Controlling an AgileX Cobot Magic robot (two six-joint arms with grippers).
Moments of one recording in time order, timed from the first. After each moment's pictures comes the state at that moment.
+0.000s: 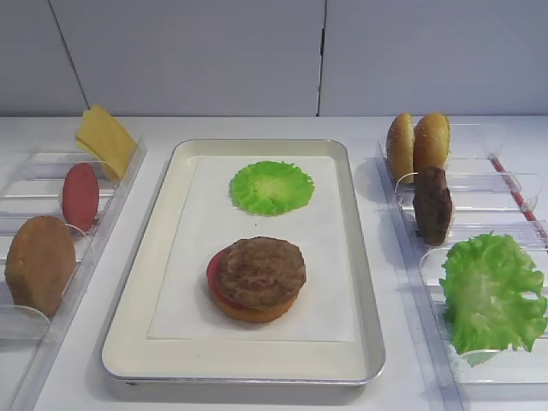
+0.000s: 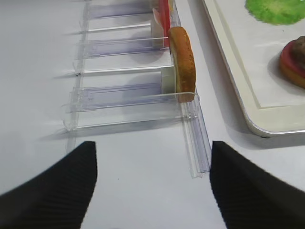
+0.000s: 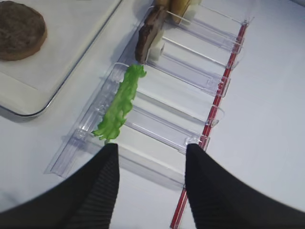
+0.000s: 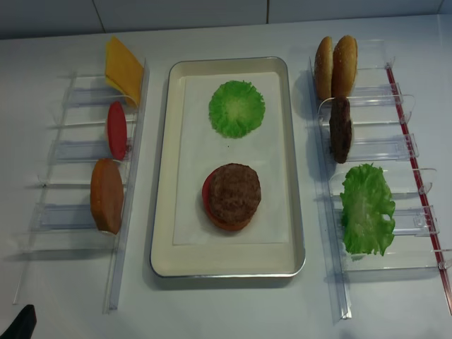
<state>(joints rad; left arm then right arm) -0.01 -0.02 -0.50 -0.04 1.18 0.05 0.26 0.48 -0.80 0.03 1.19 -0.21</state>
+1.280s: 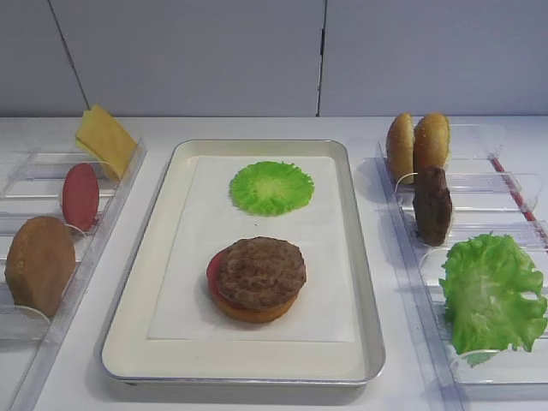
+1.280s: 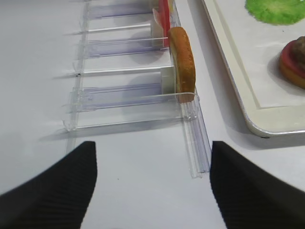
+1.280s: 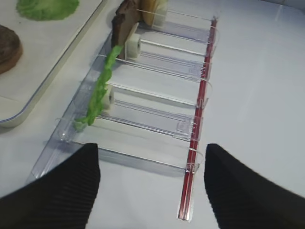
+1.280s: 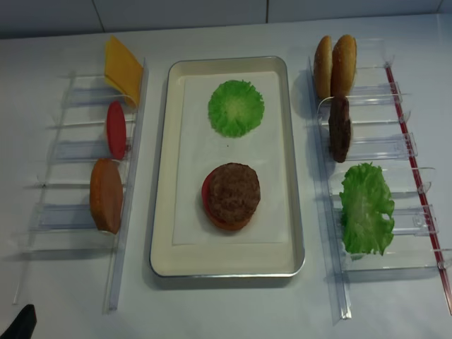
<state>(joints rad) -0.01 -0.02 -0.50 -0.04 1.18 0.05 0.23 -0.02 -0.48 0.00 1.15 -0.07</state>
